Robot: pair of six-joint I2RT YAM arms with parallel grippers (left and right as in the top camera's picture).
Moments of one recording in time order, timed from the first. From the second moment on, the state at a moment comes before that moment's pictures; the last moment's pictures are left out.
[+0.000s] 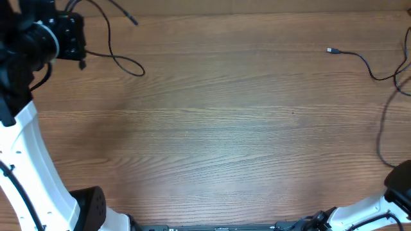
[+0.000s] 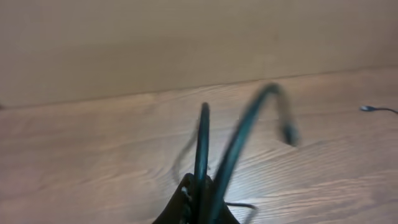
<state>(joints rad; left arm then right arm) 0.14 1.70 2.55 -1.47 0.32 0.11 -0.79 1.90 2.79 -1.22 -0.59 -0.42</state>
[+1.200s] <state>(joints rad) -0.24 1.85 2.55 -1.37 0.16 0.11 -0.80 2.11 2.87 -0.48 -0.22 -0.61</state>
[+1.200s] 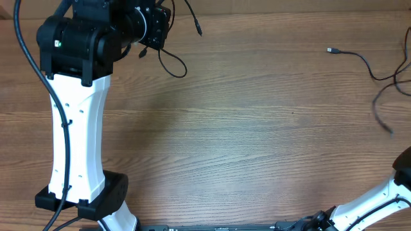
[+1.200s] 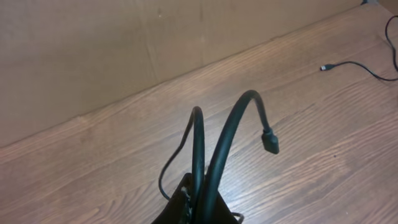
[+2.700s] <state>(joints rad) -0.24 1.85 2.55 -1.44 0.17 0.16 -0.78 2.11 1.69 -0.81 -0.91 -0.35</state>
